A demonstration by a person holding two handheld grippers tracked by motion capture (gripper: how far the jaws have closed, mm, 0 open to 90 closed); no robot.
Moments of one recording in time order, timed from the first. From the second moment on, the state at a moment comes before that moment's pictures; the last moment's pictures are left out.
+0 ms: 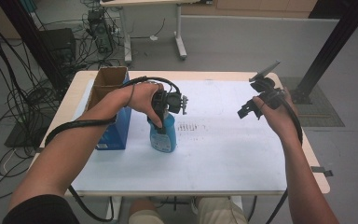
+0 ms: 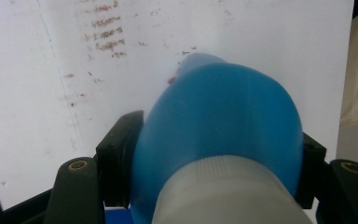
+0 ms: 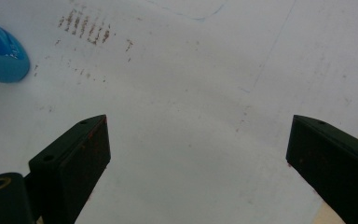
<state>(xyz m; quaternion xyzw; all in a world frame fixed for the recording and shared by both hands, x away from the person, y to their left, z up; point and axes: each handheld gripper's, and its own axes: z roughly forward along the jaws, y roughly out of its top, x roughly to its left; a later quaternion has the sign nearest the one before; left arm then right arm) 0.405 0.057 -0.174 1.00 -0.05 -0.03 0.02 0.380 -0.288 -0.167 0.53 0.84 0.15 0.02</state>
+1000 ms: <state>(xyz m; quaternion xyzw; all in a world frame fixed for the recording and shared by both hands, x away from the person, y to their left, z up) 0.405 0.055 -0.174 1.00 -0.05 -0.03 0.02 0.381 -0.284 -0.168 0.52 0.84 0.15 0.02</state>
